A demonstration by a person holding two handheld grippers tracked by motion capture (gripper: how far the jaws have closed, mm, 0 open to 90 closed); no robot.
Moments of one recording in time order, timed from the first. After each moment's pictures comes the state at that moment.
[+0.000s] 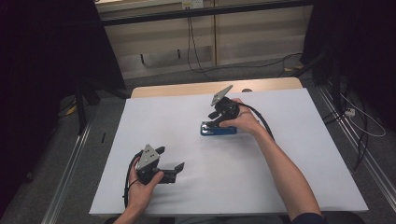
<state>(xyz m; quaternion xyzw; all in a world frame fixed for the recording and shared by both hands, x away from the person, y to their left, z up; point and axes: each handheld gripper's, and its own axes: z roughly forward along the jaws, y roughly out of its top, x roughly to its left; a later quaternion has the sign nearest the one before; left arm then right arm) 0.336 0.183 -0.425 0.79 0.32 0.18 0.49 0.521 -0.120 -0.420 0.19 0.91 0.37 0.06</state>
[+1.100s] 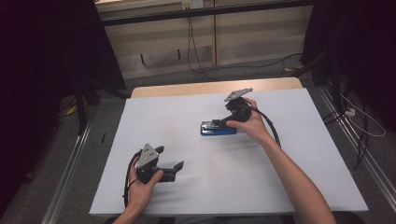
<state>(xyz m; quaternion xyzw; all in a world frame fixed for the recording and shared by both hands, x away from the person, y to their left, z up) 0.338 0.185 -0.426 0.79 0.33 0.18 0.49 0.494 -0.152 -0.416 0.34 0.83 0.43 0.13</state>
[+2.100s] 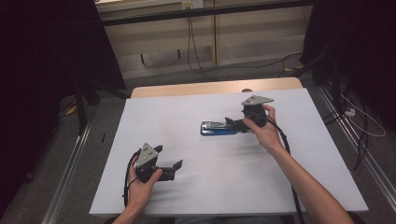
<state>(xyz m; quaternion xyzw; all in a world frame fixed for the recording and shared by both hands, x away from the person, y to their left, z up) 0.340 0.187 -0.426 0.78 0.34 0.19 0.49 0.449 -0.184 -0.411 0.43 0.75 0.44 0.24</state>
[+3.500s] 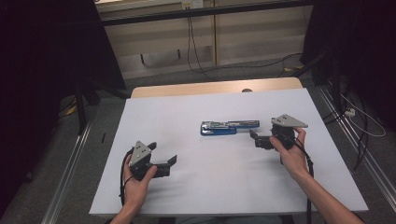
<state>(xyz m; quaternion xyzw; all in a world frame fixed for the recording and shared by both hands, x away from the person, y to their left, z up) 0.345 0.202 -0.421 0.76 0.36 0.21 0.50 0.375 -0.242 -0.430 0.48 0.69 0.46 0.29</state>
